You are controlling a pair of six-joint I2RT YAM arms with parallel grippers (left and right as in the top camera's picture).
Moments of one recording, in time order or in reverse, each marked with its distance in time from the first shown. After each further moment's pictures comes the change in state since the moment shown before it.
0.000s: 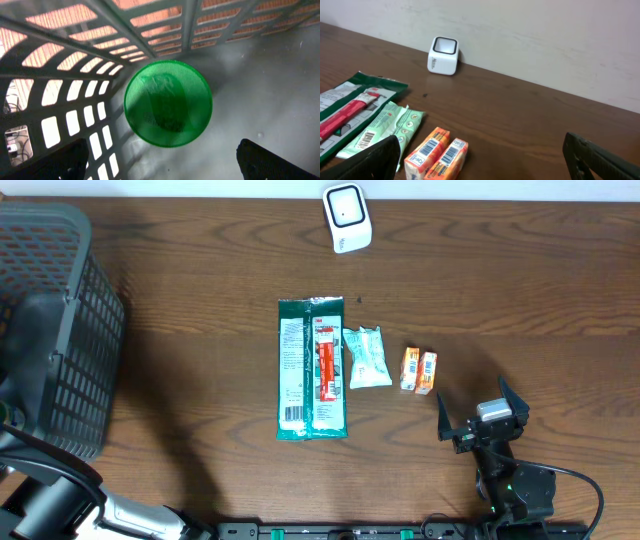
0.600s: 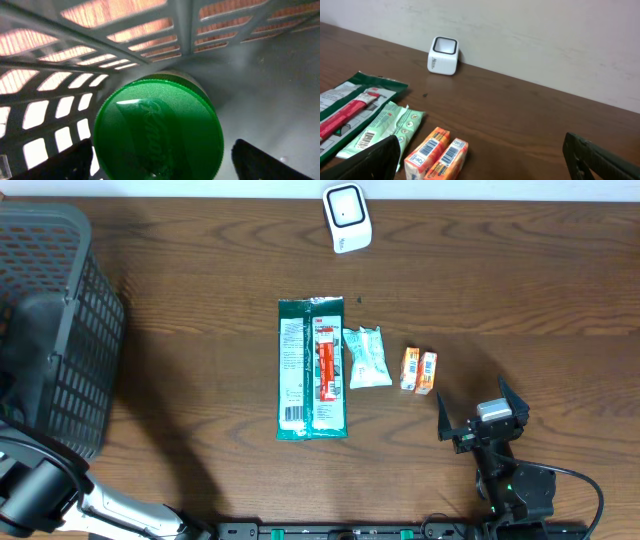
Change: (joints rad) left arm 0.002 0.109 -0.003 0.055 -0.014 0.018; right arm 0.000 0.000 0.000 0.000 0.000 0.000
